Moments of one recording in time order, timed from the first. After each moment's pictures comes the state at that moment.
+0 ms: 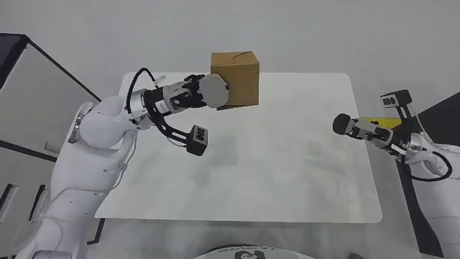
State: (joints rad) left arm 1.19 -1.04 -1.32 -1.92 2.97 0.42 0.78; right arm -1.52 -0.88 1.68 -1.46 0.67 -0.52 1.30
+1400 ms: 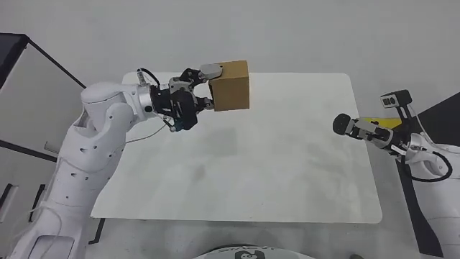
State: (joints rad) left arm 1.10 -1.05 -1.29 -1.78 2.13 -0.78 0.69; right arm -1.52 -0.88 1.68 -1.46 0.67 -0.52 1.30
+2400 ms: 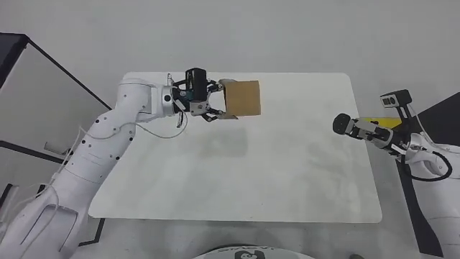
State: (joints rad) left arm 0.88 -1.01 -0.95 -1.47 1.42 -1.01 0.37; right arm -1.52 -0.88 1.68 -1.46 0.67 -0.52 1.30
